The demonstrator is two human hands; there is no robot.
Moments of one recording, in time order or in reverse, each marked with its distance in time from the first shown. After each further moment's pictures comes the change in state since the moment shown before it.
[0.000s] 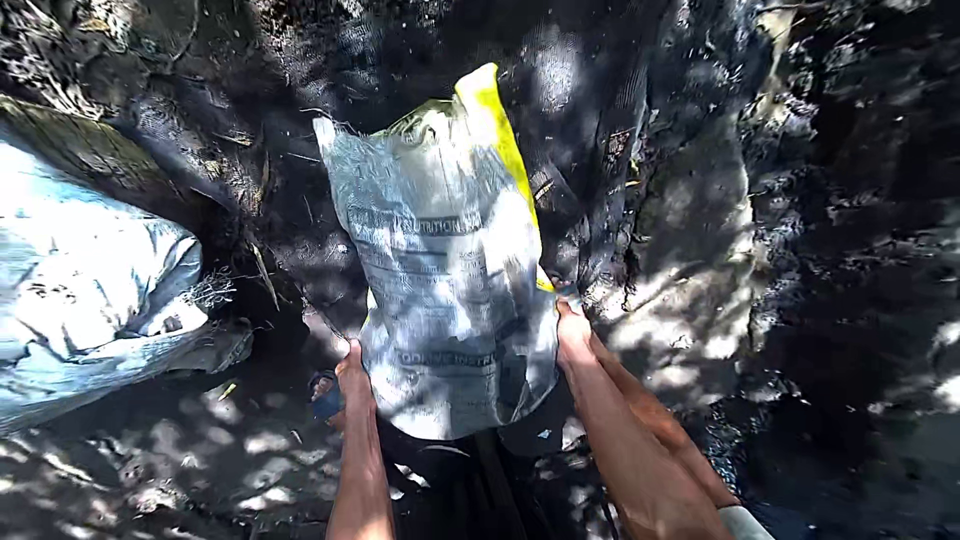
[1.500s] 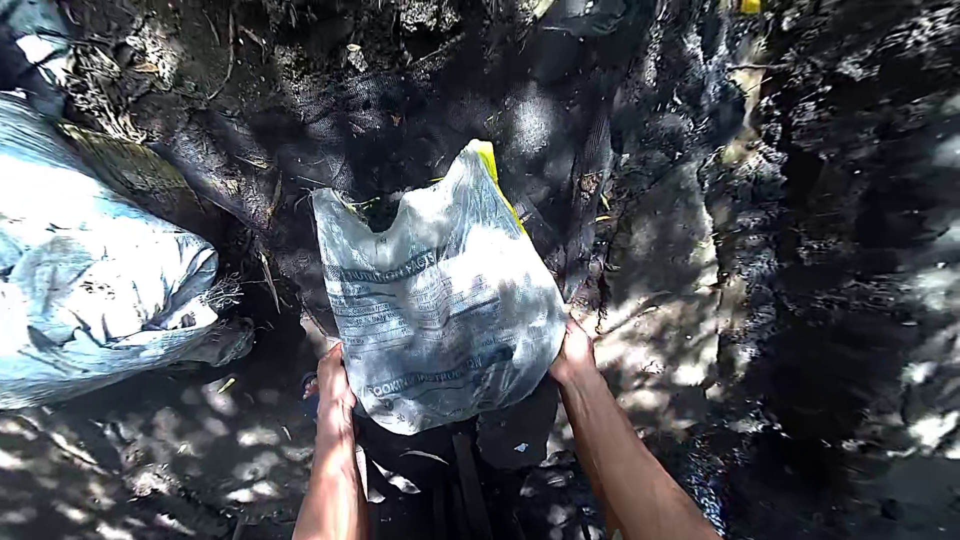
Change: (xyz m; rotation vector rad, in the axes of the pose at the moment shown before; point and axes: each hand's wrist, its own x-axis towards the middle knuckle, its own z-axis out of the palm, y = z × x) left_hand -0.035 0.069 0.005 -0.190 -0.166 0.010; right_hand -0.009 -0.068 -0.066 0.770 -0.362 0.181
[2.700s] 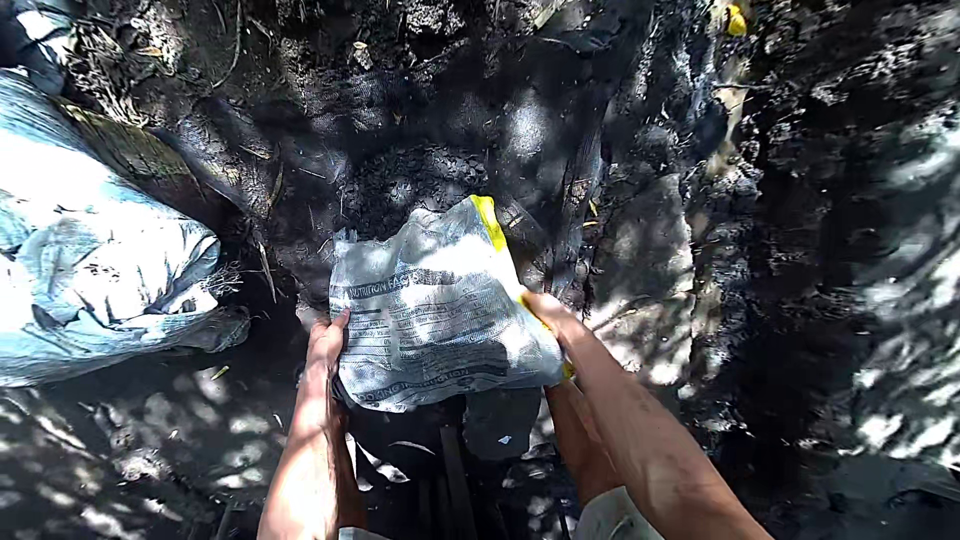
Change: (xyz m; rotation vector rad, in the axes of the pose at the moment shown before) left_hand 0.027 0.047 0.014 0.572 0.038 -0.175; right_hand 0.032 -0.051 0.043 -1.411 -0.114 0.171
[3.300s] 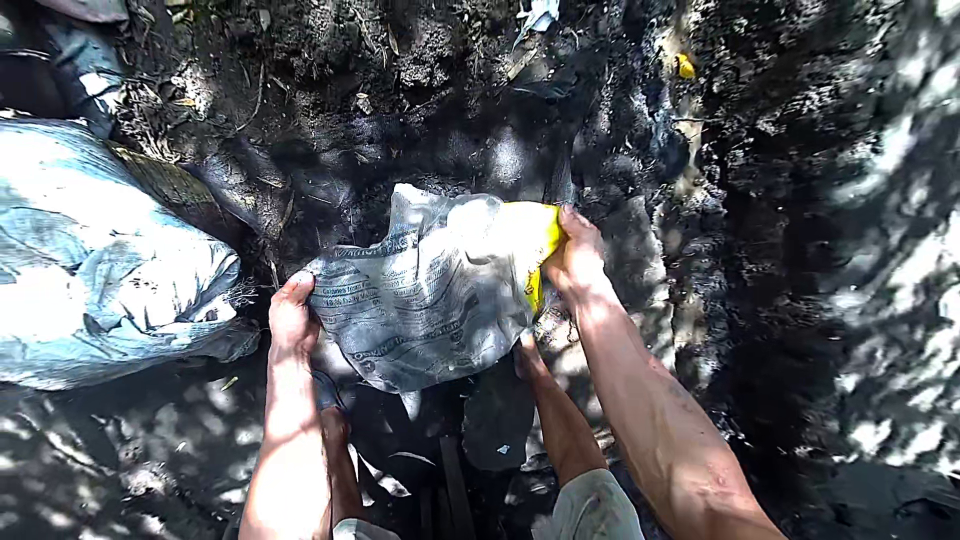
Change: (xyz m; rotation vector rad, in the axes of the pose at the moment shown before) left_hand -0.064 0.116 -0.061 -0.669 -0.212 0.480; right_hand -0.085 -0.108 -0.094 1.165 0.096 -0.794
